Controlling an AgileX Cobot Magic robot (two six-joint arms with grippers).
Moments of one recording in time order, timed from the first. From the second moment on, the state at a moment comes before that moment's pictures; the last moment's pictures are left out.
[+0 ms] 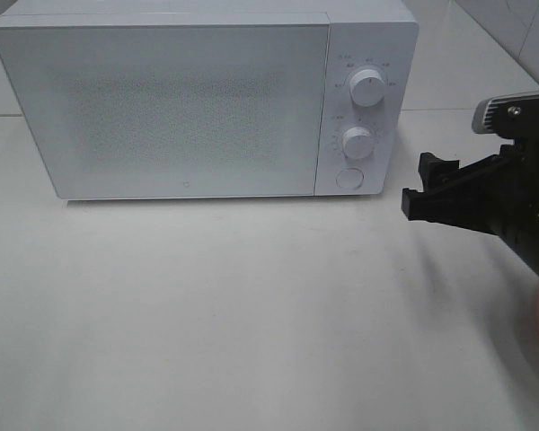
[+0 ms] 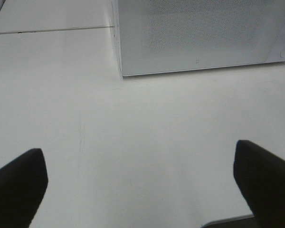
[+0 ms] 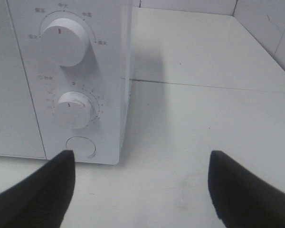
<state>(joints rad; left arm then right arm) 0.03 -0.01 -0.52 -0.21 1.07 0.14 0.68 1.47 -0.30 0.82 -1.04 -0.47</state>
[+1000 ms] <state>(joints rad) 0.03 -0.01 -0.52 -0.21 1.07 0.14 0.85 1.67 -0.40 0.94 -1.21 -0.42</state>
